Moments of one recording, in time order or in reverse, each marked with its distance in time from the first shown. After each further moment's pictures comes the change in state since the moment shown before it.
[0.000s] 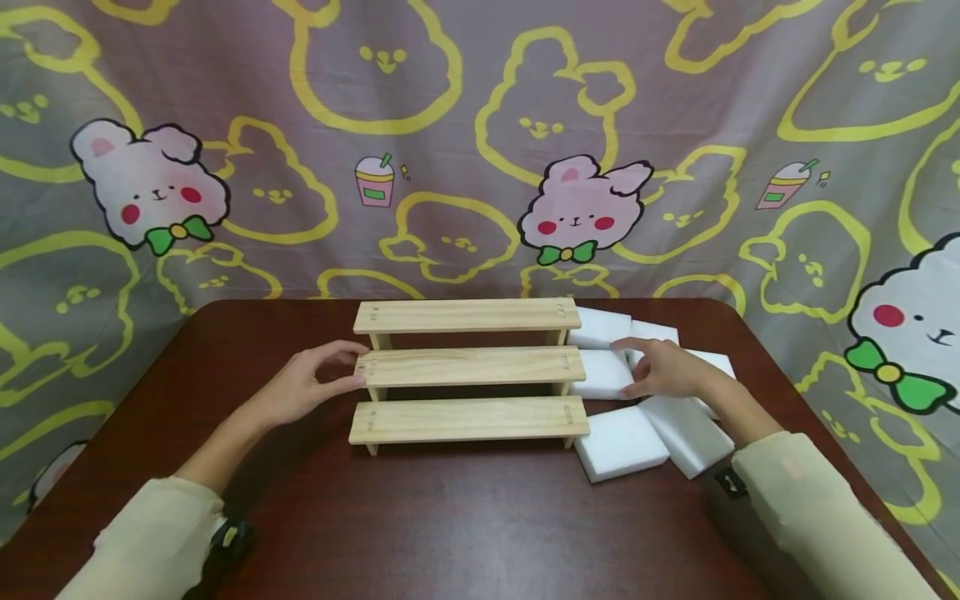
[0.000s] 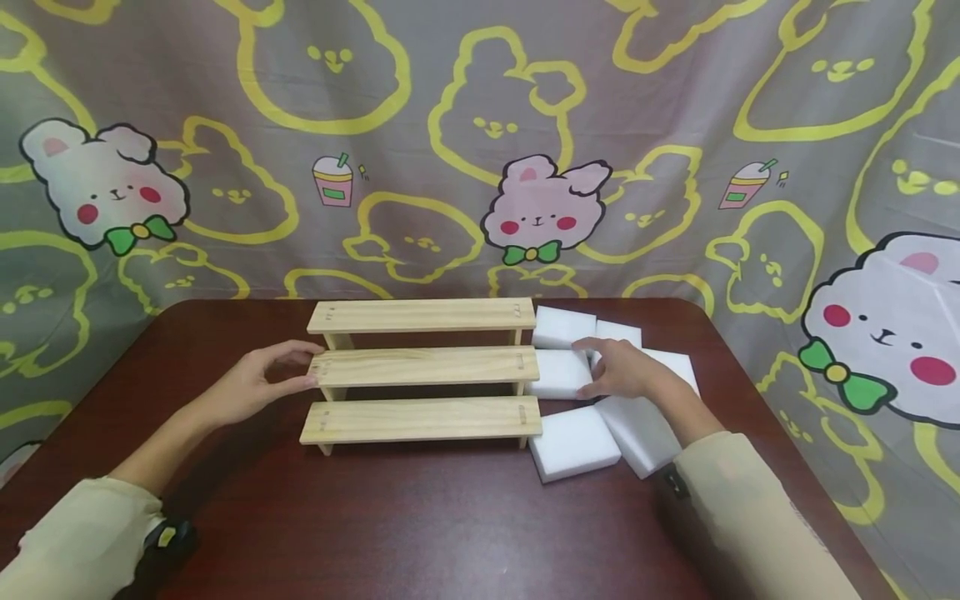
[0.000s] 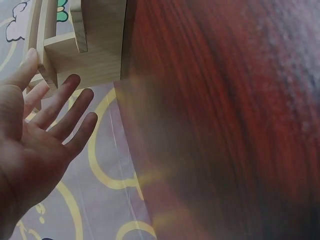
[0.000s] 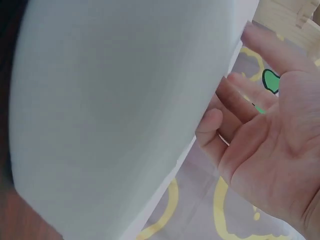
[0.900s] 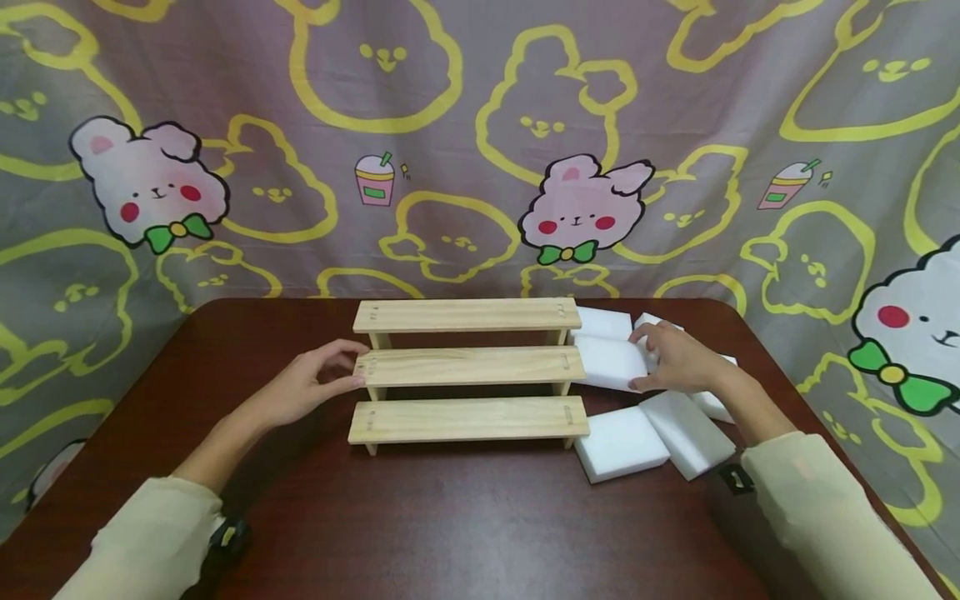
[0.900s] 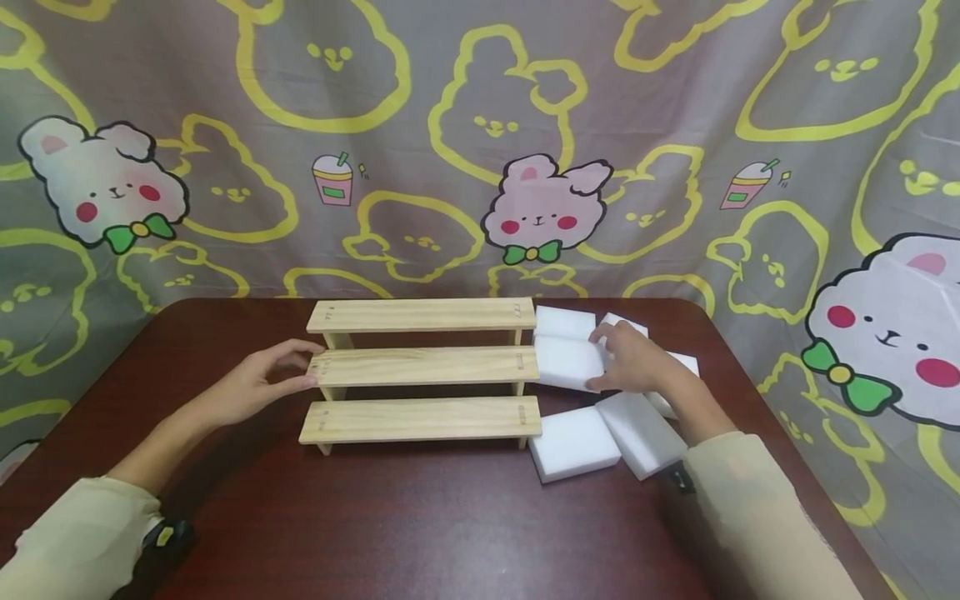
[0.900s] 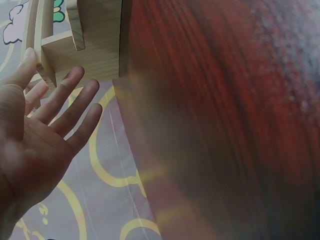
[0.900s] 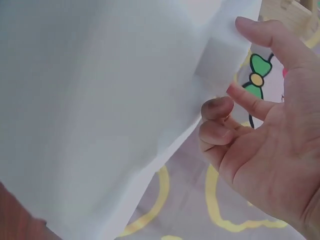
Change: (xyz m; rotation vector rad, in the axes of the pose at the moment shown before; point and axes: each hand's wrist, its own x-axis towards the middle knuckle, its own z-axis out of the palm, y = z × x) left_hand 0.000 -0.001 0.001 -0.015 -0.047 -0.011; right_hand -0.005 0.005 -0.009 -0.089 0.189 -0.021
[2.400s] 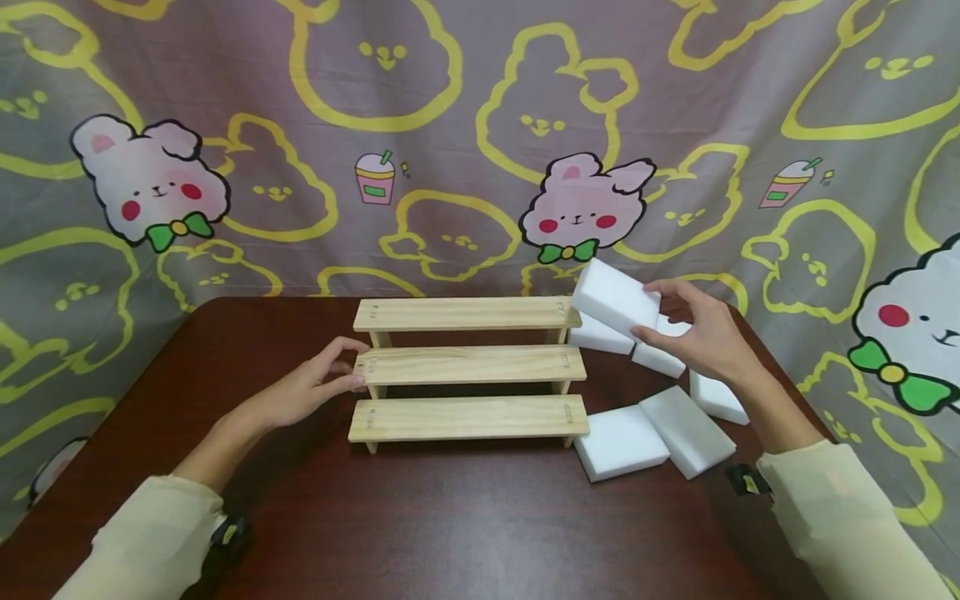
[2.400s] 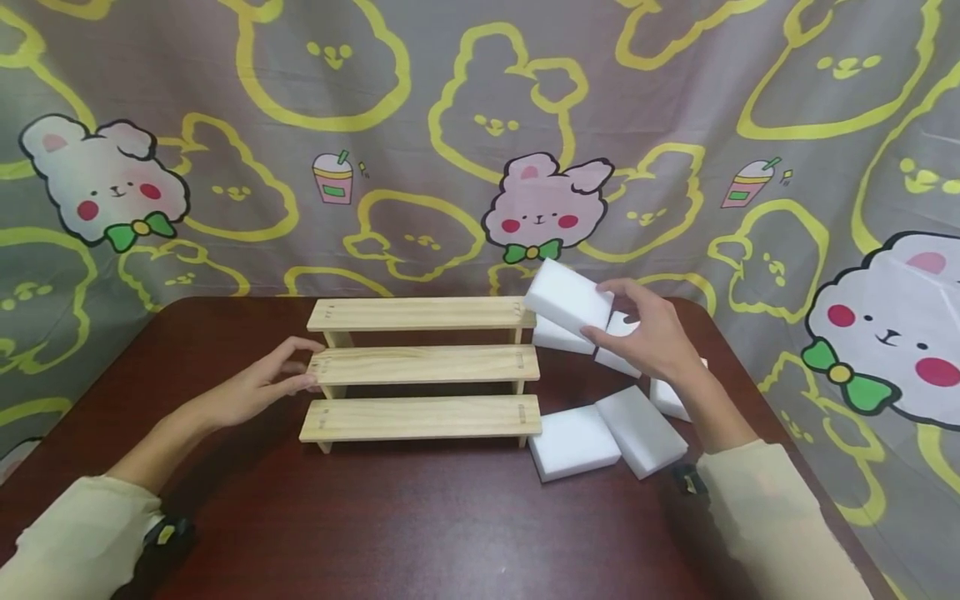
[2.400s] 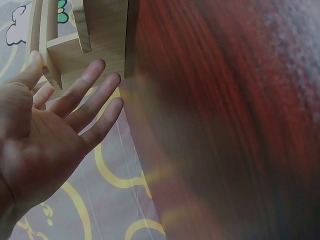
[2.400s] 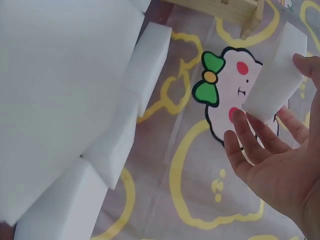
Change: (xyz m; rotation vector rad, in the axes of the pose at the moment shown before) left_hand -0.001 -0.001 0.001 -0.133 -0.123 0.002; right_hand -0.019 -0.027 -0.024 0.195 0.447 -0.001
